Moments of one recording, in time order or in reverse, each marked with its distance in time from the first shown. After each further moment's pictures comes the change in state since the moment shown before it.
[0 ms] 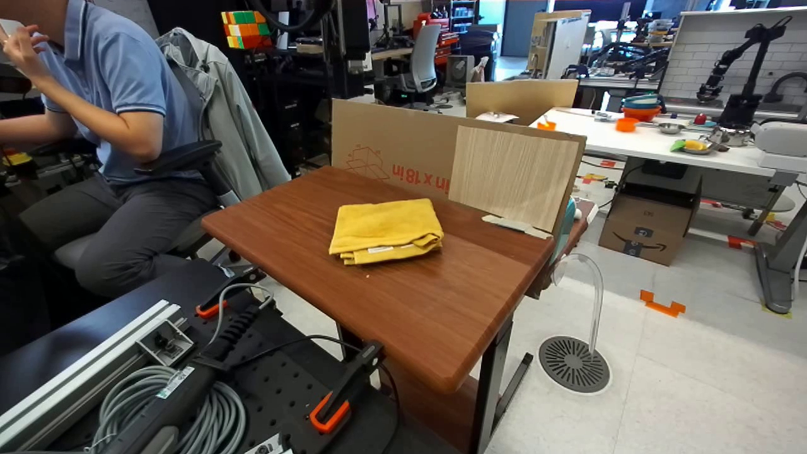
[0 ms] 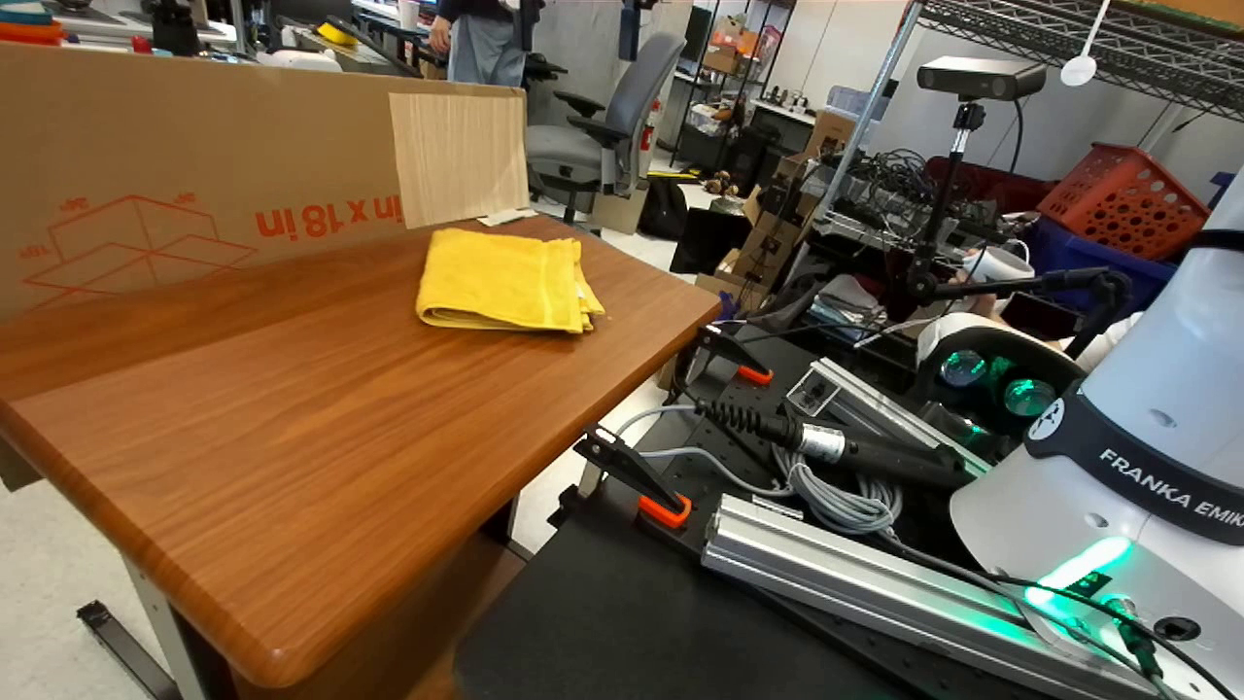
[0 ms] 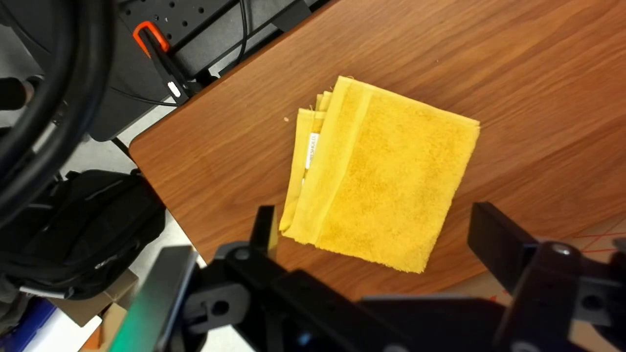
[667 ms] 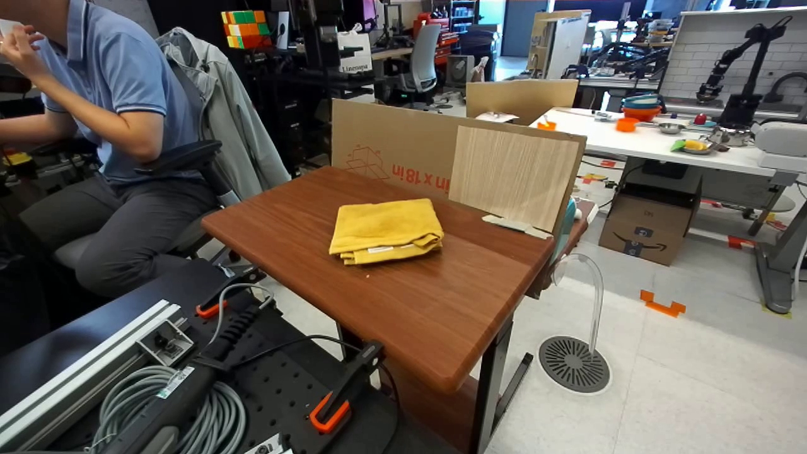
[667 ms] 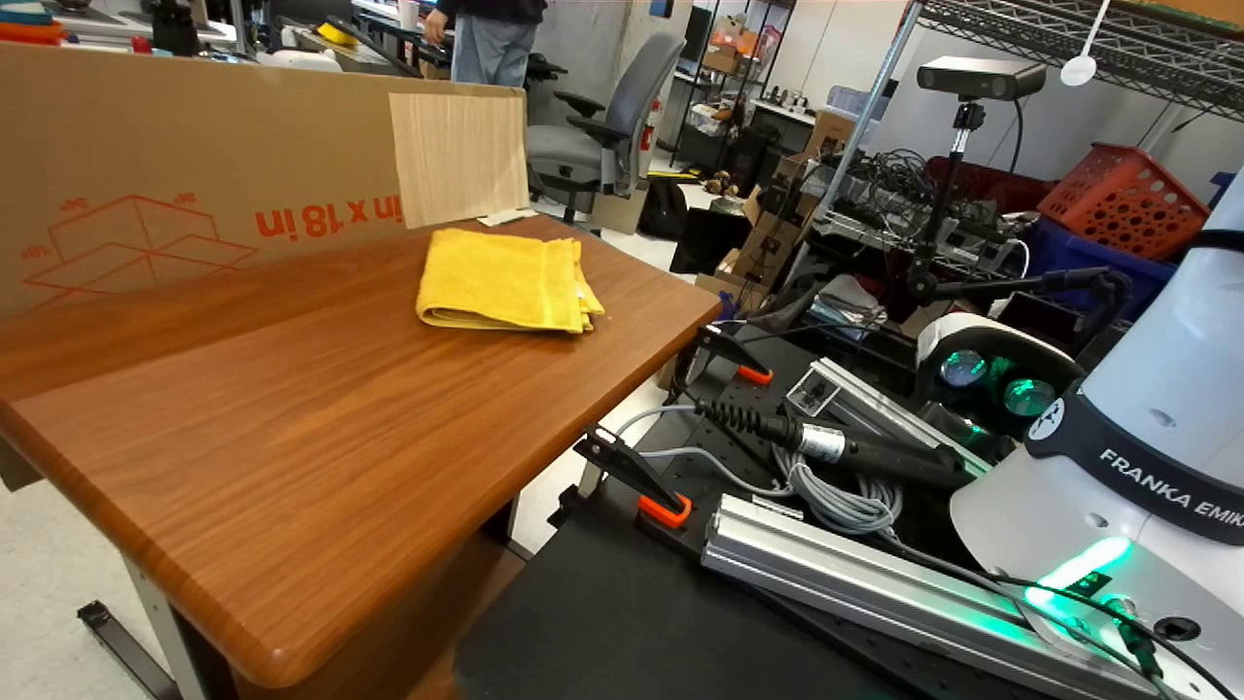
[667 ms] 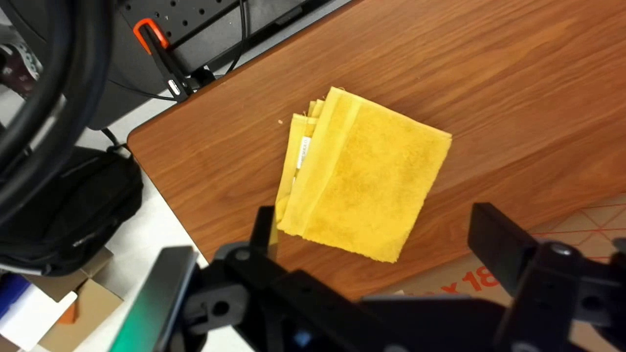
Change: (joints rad) arm -0.008 -0.174 0.017 -0.119 0.042 0.033 -0.072
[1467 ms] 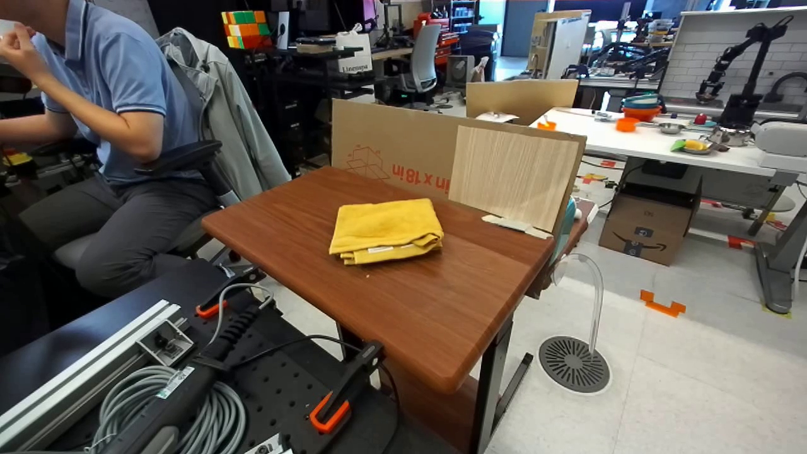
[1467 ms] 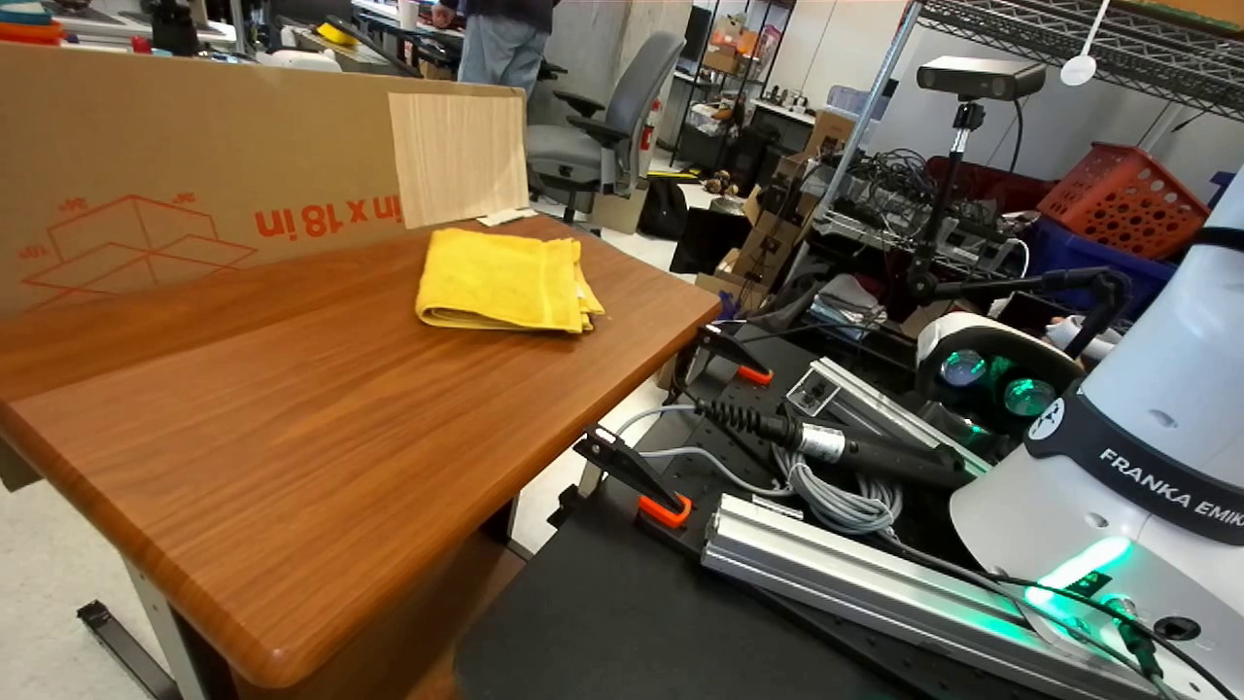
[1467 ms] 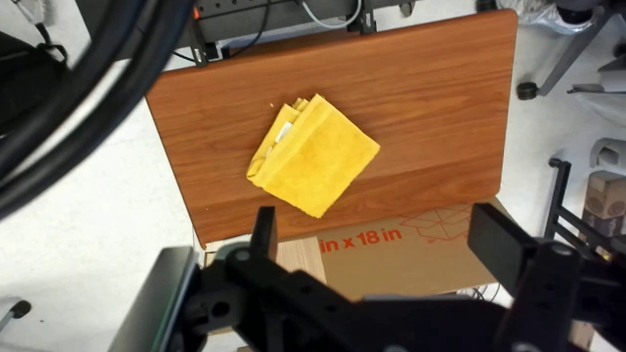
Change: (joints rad) arm 0.013 -0.522 -0.121 -0.089 0.127 -0.225 -0.471
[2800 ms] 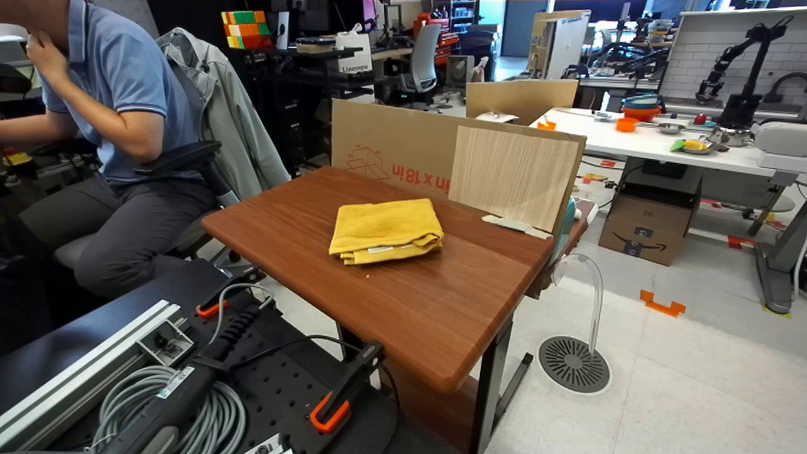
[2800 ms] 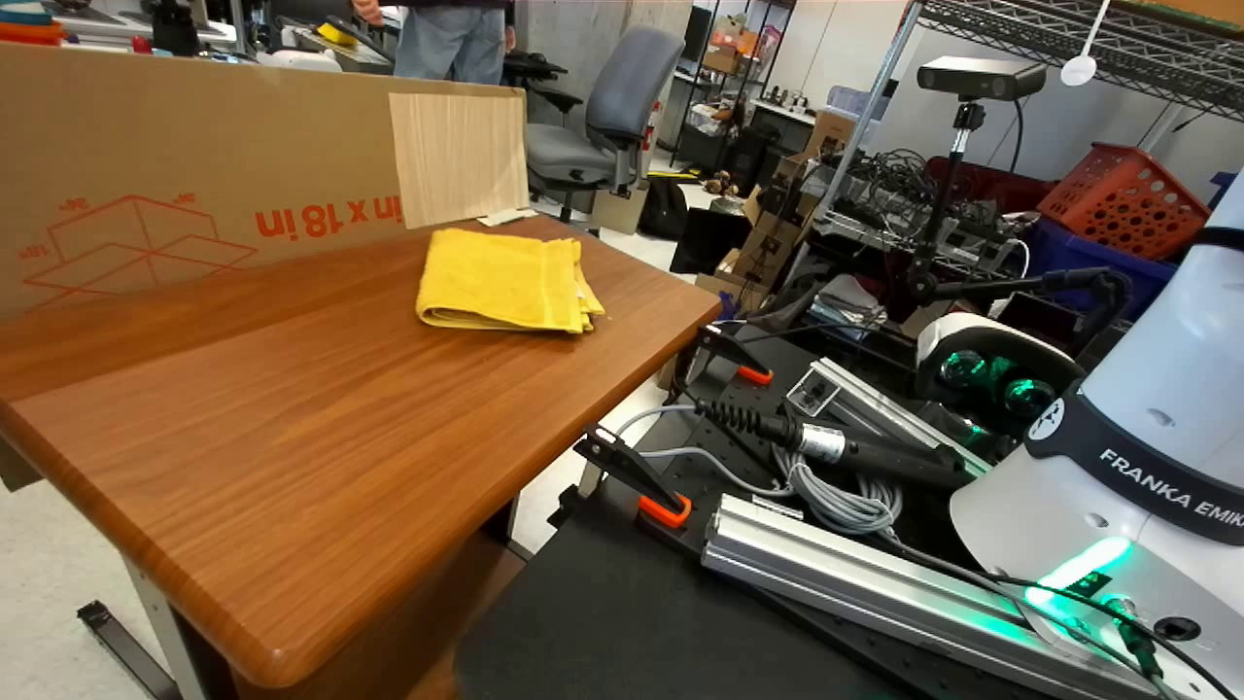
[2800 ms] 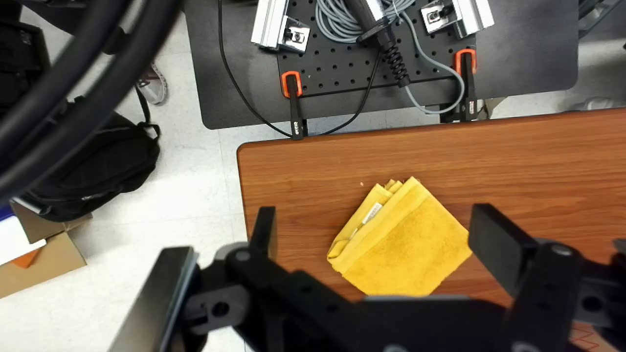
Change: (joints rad) arm -0.022 0.238 -0.074 0.128 -0.178 -0.190 -0.132
